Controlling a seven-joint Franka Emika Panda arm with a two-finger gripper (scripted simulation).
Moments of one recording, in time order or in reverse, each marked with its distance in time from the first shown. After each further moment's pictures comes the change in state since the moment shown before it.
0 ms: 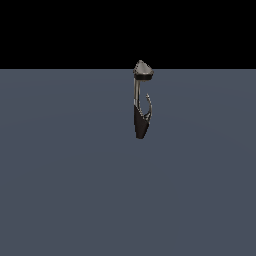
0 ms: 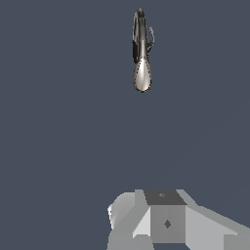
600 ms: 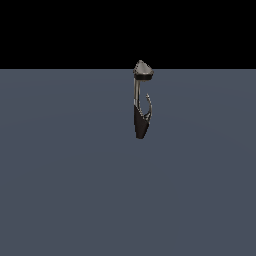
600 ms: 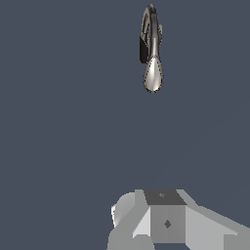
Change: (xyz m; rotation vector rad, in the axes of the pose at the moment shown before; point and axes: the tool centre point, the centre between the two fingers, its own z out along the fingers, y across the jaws) arm 0.005 -0.018 0.009 0.003 -0.013 -0.016
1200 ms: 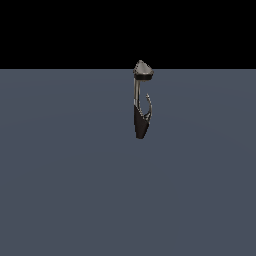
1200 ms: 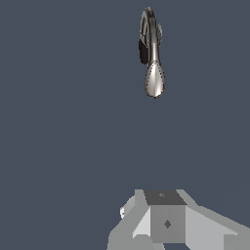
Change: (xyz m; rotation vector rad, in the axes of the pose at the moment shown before) arm 0.018 -0.003 0.001 0.036 -0.017 0.057
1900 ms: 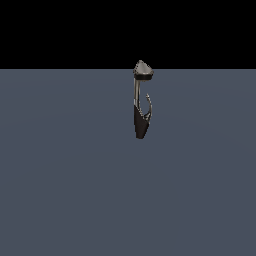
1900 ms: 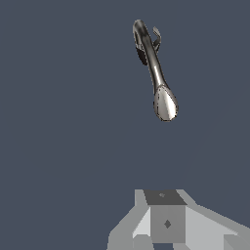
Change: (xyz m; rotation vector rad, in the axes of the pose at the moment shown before) arm 0.080 -0.007 0.014 0.141 -0.084 0.249
